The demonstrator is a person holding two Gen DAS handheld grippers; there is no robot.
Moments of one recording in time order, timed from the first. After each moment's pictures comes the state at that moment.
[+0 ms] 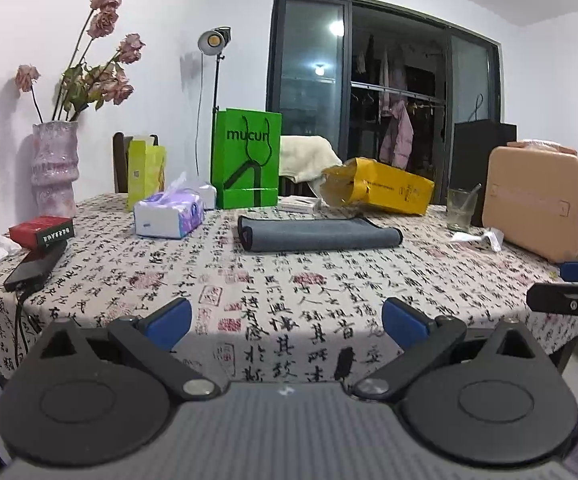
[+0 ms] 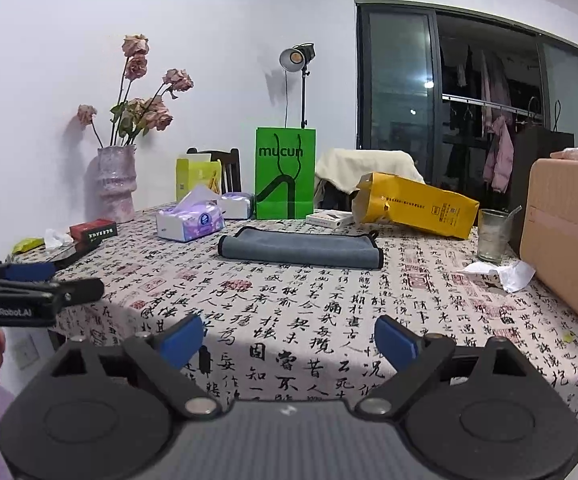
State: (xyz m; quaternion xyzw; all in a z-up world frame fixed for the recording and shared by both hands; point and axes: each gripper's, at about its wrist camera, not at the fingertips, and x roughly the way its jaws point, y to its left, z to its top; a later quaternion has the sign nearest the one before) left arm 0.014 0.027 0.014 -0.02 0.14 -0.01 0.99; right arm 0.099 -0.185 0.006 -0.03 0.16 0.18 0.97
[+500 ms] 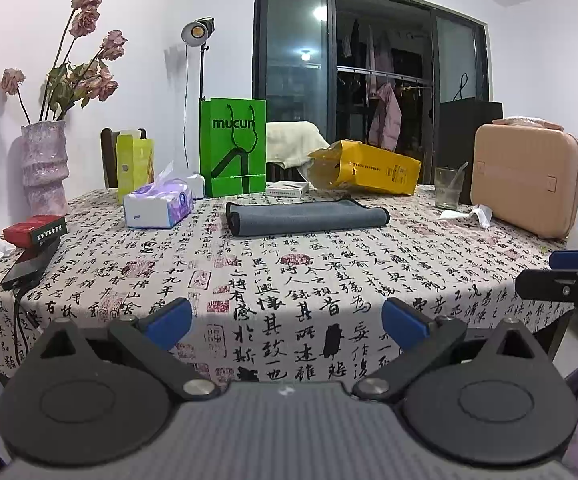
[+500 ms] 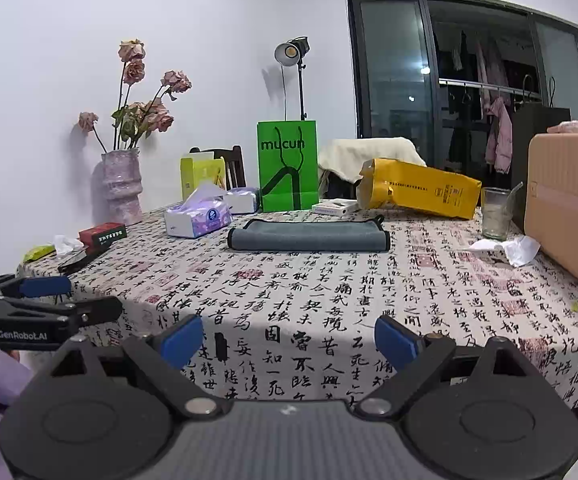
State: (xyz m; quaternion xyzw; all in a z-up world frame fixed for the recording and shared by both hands) left arm 0.005 0.016 0.009 0.01 0.16 -0.02 0.99; right arm 0.087 -0.189 -0.002 0.00 0.17 0.19 0.97
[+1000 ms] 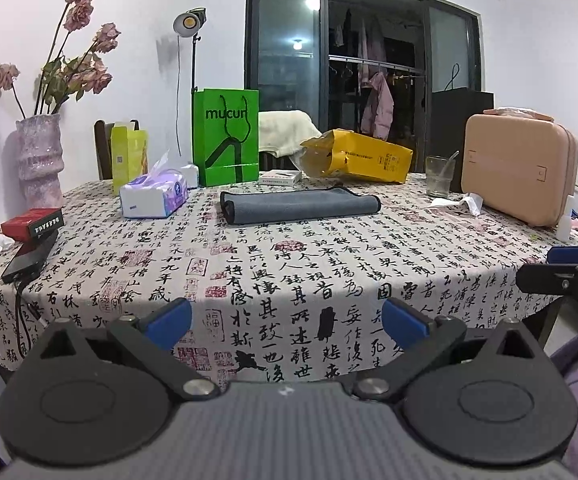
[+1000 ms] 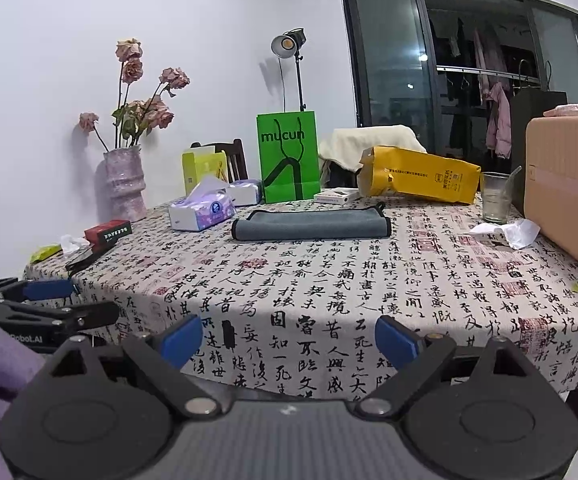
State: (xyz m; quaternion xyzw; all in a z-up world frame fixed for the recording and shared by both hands) left arm -0.007 0.017 0.011 0.01 0.18 -0.04 0.98; right arm 0.077 -0.195 -0.003 0.02 0.19 0.19 0.96
